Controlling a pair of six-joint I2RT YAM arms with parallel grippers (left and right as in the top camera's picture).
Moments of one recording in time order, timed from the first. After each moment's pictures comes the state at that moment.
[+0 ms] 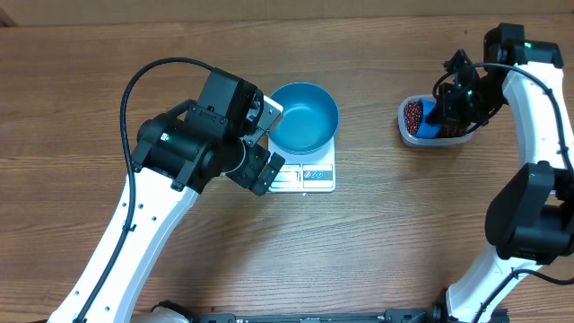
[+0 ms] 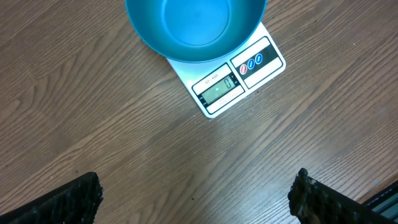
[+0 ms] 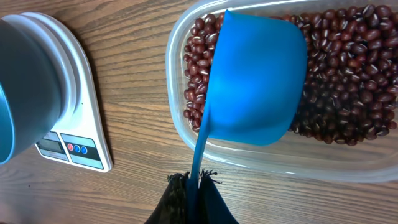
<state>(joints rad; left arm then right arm) -0.46 1.44 1.58 -1.28 0.04 0.13 -0.18 1.99 1.78 -1.31 -0.37 -0.12</state>
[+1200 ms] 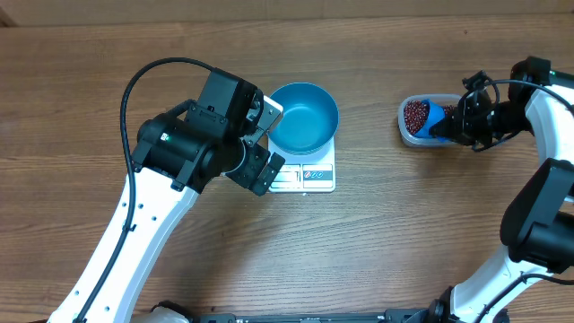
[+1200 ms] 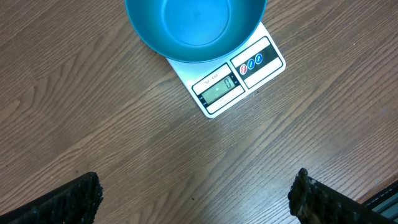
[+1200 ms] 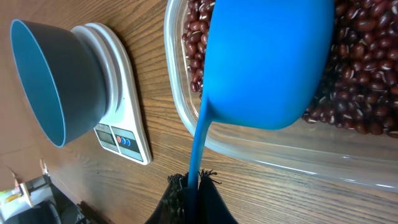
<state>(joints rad) -0.46 1.44 1.58 -1.28 0.04 0.13 -0.33 1.98 1.58 -1.22 -0.68 -0.19</state>
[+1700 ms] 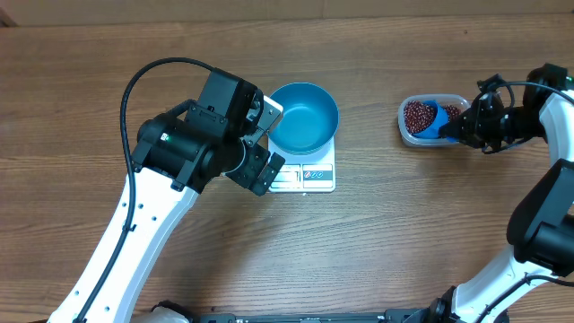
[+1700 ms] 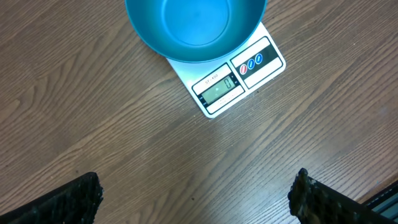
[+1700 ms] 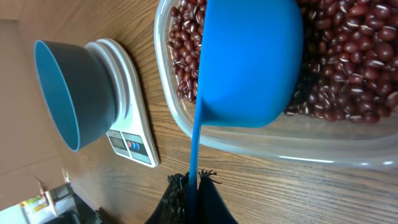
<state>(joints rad) -0.46 1.44 1.58 -1.28 0.04 0.13 -0.41 1.98 1.57 -1.23 -0.74 -0.20</state>
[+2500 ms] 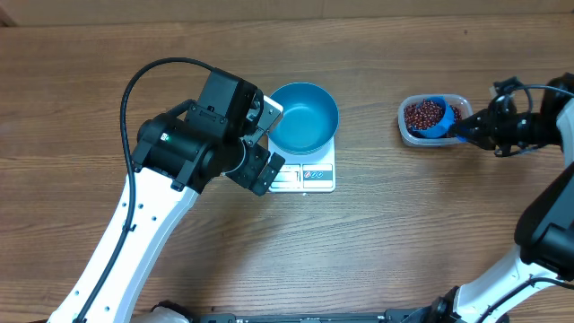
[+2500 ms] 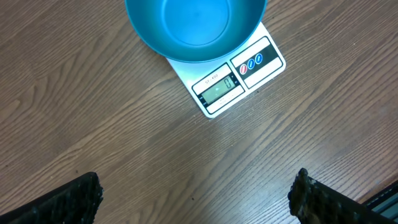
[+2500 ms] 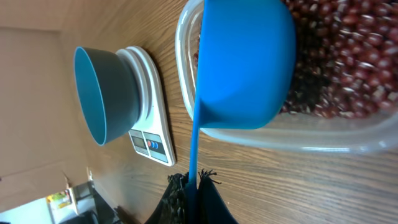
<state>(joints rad) -0.46 1.44 1.58 -1.28 0.04 0.13 -0.49 1.98 1.57 -1.27 -0.85 -0.29</state>
